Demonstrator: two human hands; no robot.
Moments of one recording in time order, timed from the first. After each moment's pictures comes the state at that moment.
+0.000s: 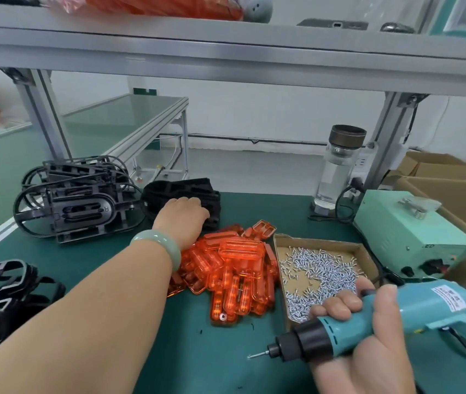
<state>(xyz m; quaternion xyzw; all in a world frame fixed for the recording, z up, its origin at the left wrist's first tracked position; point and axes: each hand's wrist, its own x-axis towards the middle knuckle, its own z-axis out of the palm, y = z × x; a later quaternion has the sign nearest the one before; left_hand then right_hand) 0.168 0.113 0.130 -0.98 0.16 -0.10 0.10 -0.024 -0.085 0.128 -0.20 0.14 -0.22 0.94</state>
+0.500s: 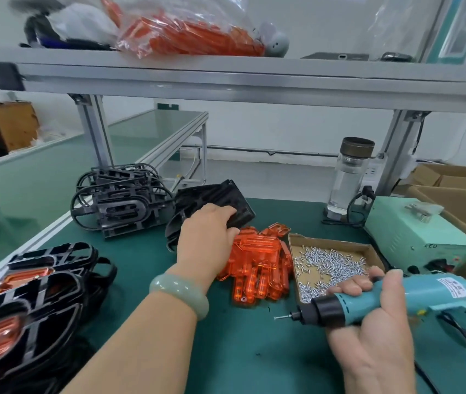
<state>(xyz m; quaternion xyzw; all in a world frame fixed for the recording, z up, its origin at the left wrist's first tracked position) 0.058 0.096 0.157 -0.95 0.07 -0.21 -0.21 -0.028 -0.089 0.129 -0.19 0.11 -0.23 0.95</state>
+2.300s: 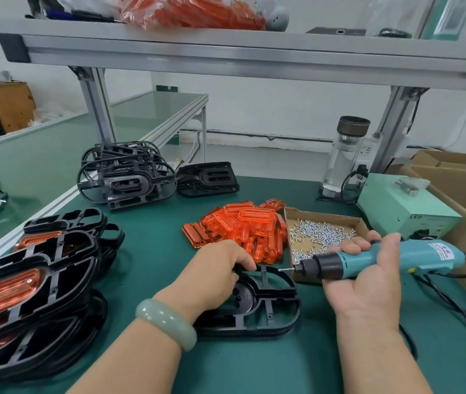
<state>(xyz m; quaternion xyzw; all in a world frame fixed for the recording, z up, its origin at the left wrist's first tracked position) -0.018 0.095 0.121 -0.95 0.17 -0.01 -0.27 -0.037 -0.091 0.126 -0.09 0.08 -0.22 0.97</state>
